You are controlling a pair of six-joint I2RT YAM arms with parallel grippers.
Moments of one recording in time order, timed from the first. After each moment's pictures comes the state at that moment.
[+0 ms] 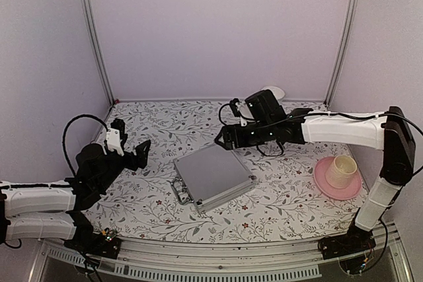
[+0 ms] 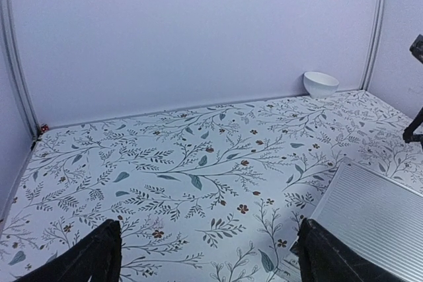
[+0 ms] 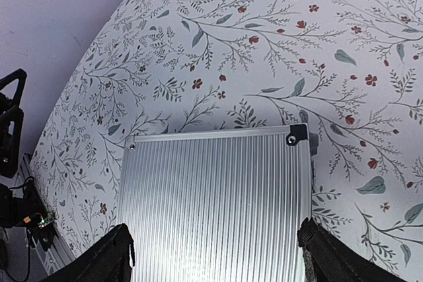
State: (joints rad) left arm -0.62 0.95 0.20 0.66 -0.32 -0.06; right arm 0.84 1.71 1.27 -0.23 -0.08 0.46
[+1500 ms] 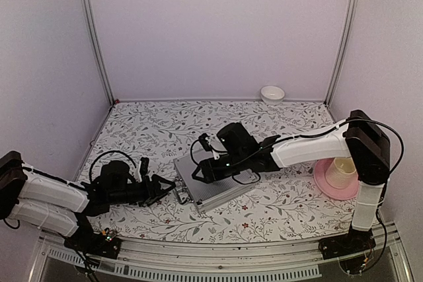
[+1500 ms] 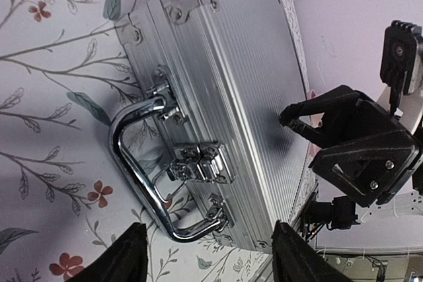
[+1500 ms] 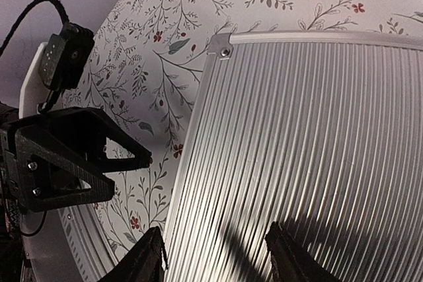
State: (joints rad) left arm -0.78 1.18 0.15 0.57 0.18 -1.09; right arm 1.02 1.93 1.24 -0.02 -0.26 0.53
